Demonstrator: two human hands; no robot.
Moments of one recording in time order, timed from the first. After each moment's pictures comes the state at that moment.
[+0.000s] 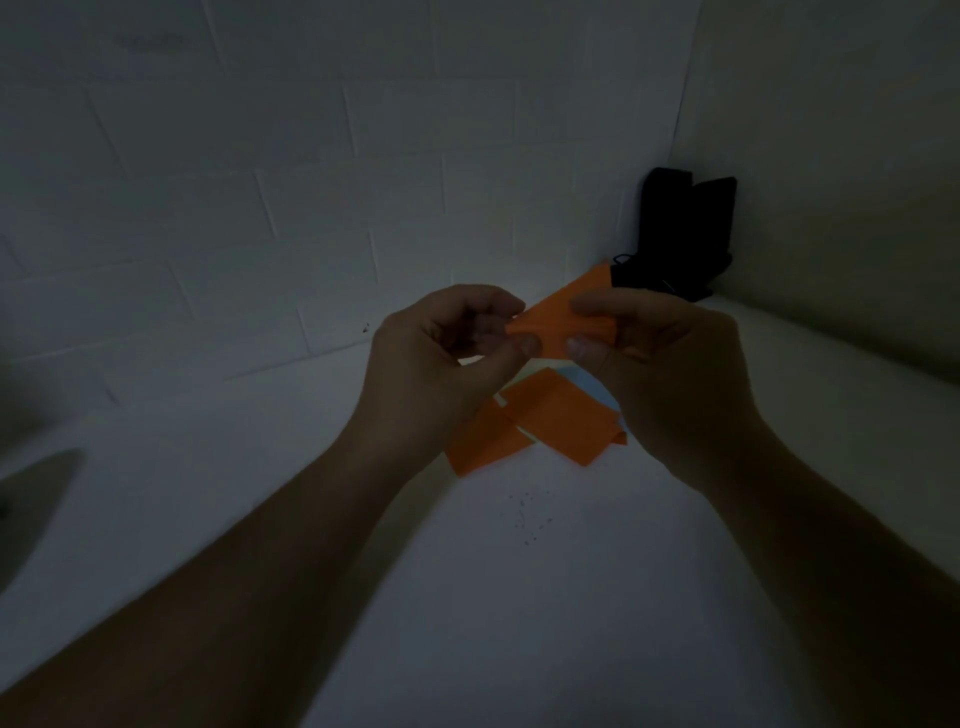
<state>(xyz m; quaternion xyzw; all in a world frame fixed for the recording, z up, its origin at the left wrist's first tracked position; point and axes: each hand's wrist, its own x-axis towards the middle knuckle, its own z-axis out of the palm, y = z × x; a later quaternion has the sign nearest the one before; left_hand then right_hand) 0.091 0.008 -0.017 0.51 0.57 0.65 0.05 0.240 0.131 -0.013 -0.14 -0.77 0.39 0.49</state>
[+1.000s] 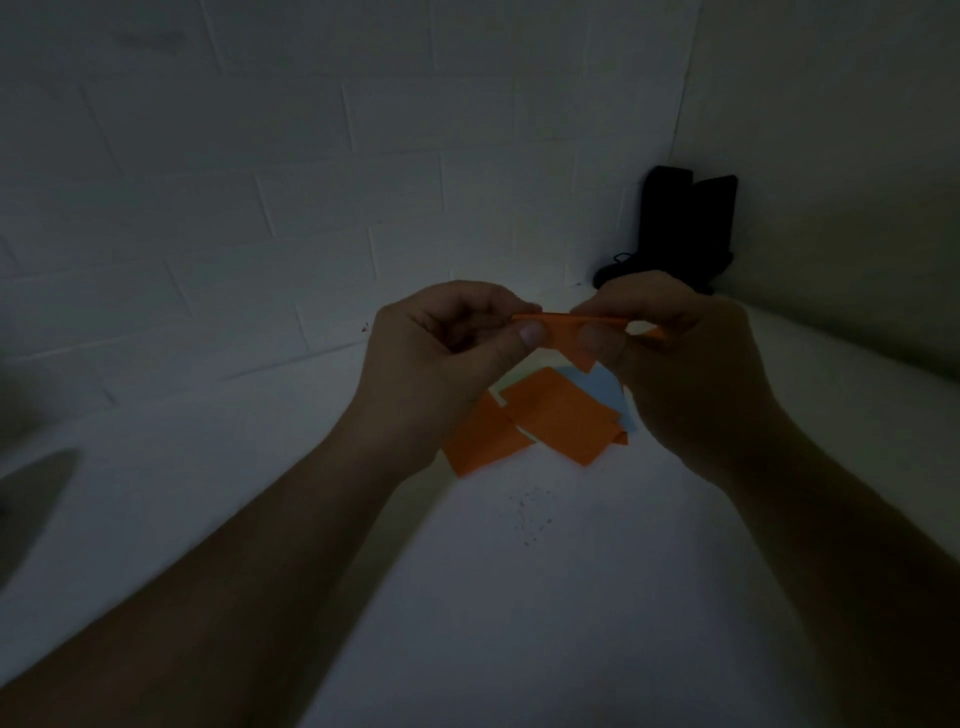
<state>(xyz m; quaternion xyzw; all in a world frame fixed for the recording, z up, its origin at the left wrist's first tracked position) 0.099 0.005 -0.008 0.49 0.50 0.71 0.13 0.244 0.141 -0.006 -0.09 -0.81 0.32 0.48</state>
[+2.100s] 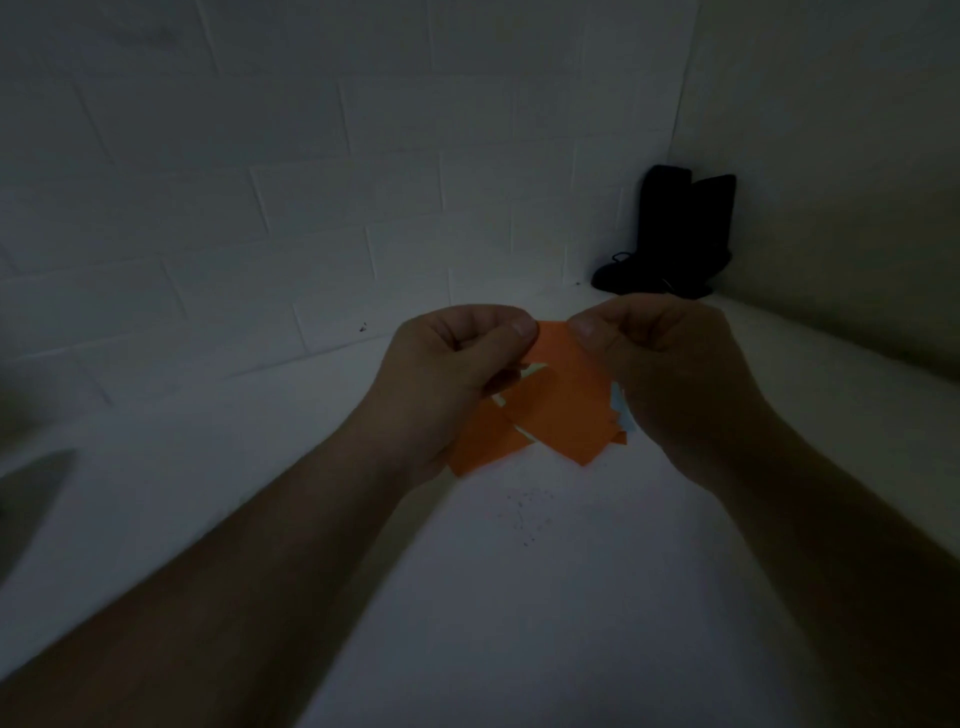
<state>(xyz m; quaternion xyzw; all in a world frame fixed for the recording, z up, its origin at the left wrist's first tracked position) 0.103 0.014 -0.012 0.36 0.56 0.69 0.27 0.240 0.130 -0.006 -0.18 -0.76 0.45 0.42</state>
